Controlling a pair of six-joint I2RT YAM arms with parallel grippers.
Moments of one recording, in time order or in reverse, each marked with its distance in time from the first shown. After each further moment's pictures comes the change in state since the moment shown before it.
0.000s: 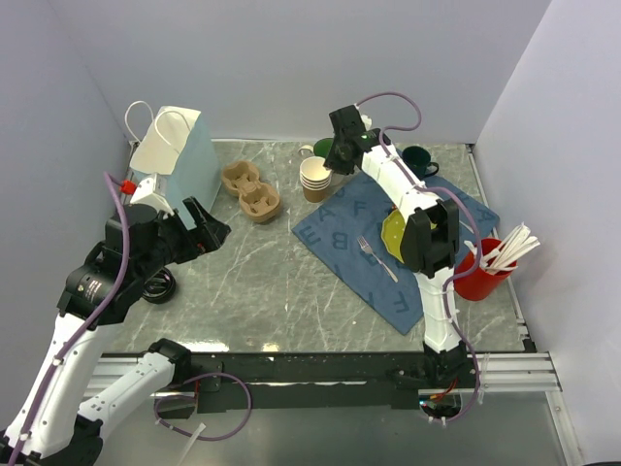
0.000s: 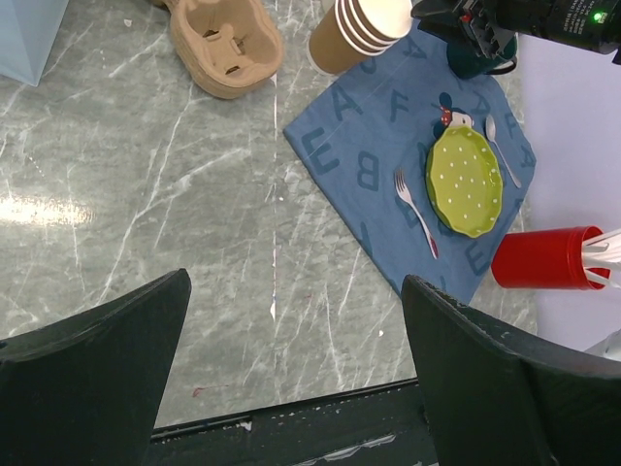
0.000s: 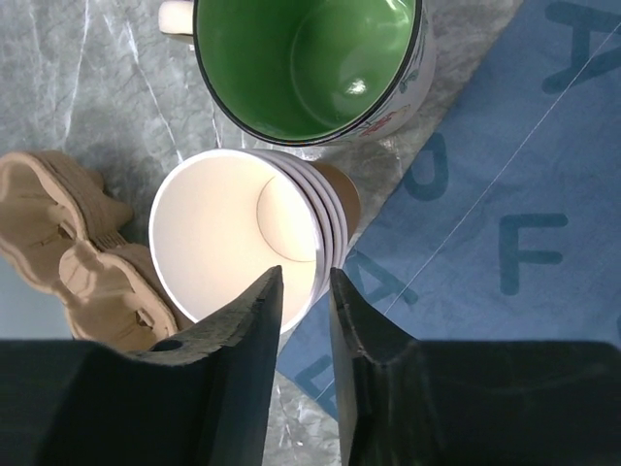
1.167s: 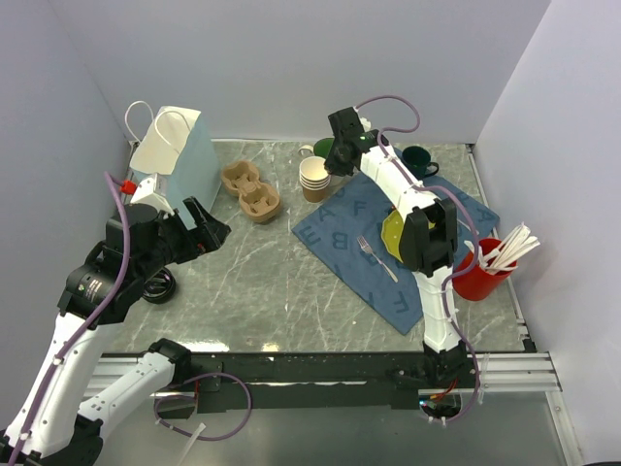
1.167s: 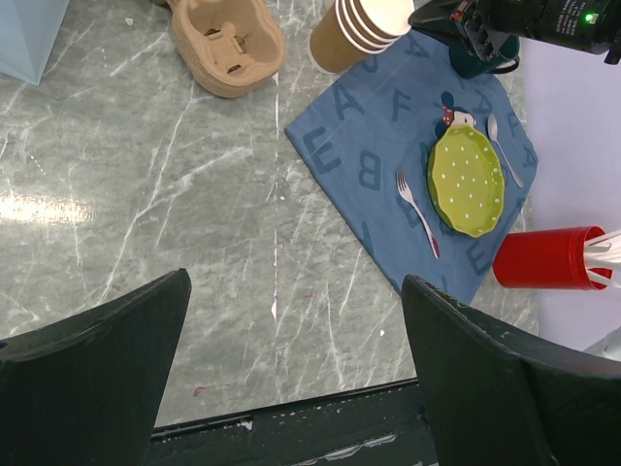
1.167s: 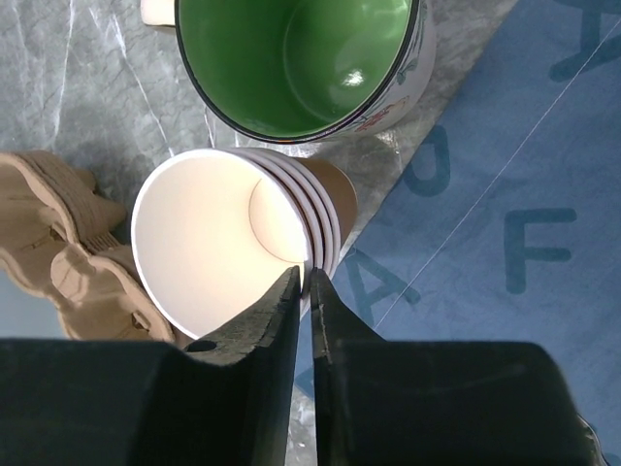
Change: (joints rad) left arm 0.000 0.002 0.000 -0.002 -0.003 0.000; right arm -0.001 0.018 0.001 -0.005 -0.006 0.018
